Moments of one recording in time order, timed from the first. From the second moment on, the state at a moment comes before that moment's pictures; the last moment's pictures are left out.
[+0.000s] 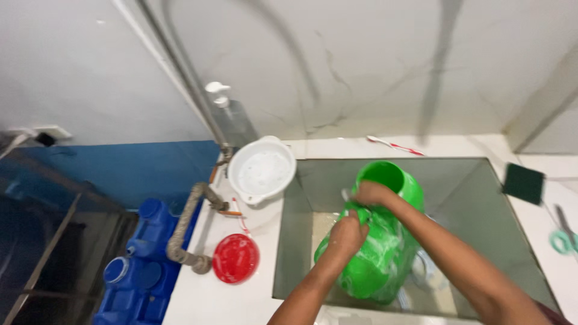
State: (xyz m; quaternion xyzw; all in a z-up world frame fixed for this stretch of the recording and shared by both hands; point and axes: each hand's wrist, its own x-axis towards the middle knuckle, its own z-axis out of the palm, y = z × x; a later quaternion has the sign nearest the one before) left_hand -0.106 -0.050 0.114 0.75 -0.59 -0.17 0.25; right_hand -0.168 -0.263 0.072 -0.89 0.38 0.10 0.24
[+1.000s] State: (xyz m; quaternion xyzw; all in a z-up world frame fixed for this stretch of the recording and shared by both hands) left_hand 0.232 -0.088 0.125 0.82 -0.50 0.20 0.19; right_hand -0.234 -0.196 0.166 -0.90 0.36 0.21 0.15
